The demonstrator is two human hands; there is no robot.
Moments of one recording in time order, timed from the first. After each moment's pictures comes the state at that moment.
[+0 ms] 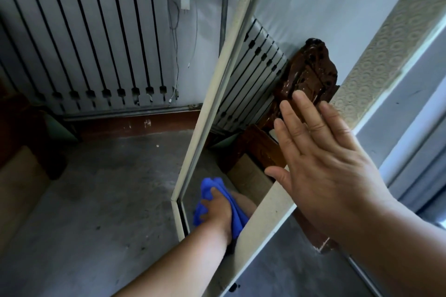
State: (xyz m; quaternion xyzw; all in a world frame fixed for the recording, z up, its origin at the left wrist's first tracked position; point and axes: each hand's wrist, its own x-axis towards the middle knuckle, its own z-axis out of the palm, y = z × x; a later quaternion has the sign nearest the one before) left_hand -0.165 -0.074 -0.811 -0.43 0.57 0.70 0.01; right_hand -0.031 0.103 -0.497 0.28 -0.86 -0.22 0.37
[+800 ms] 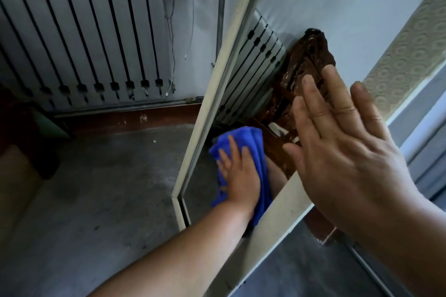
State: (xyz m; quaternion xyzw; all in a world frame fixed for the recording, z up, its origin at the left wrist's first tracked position) left_hand -0.102 -0.039 -0.637 -0.14 0.80 0.57 -0.14; right_hand -0.032 0.087 -0.495 0.24 -0.85 -0.15 0.45
